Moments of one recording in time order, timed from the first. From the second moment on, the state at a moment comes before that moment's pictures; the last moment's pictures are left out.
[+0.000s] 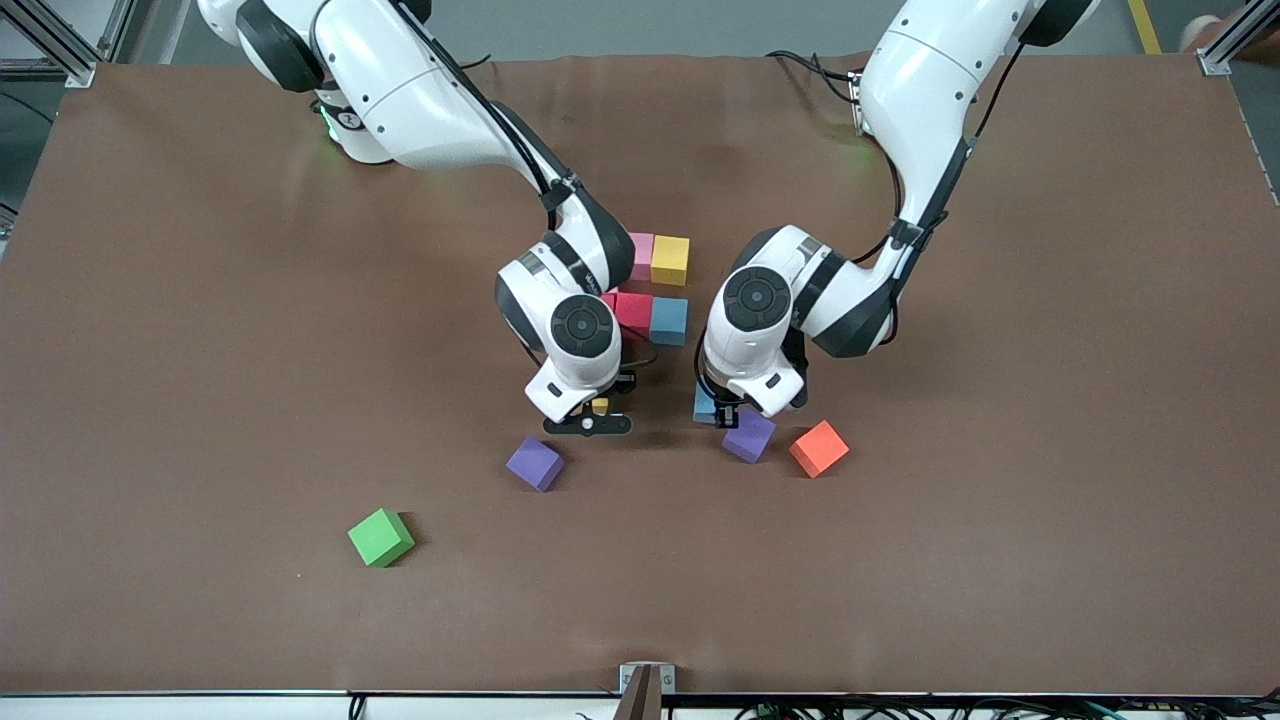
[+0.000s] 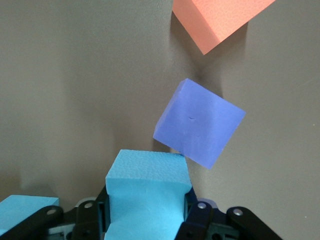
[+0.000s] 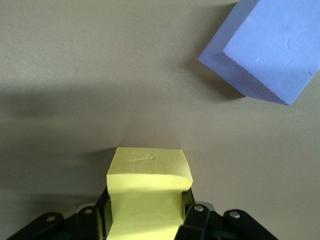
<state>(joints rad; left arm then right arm) -0.50 0.67 -0.14 -1.58 0.10 2.27 -2.22 0.67 0.84 0.00 -1.33 0.00 2.06 0.66</state>
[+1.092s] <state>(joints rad) -0.50 0.67 -0.14 -1.58 0.10 2.27 -2.22 0.67 0.84 0.00 -1.33 0.00 2.06 0.69</state>
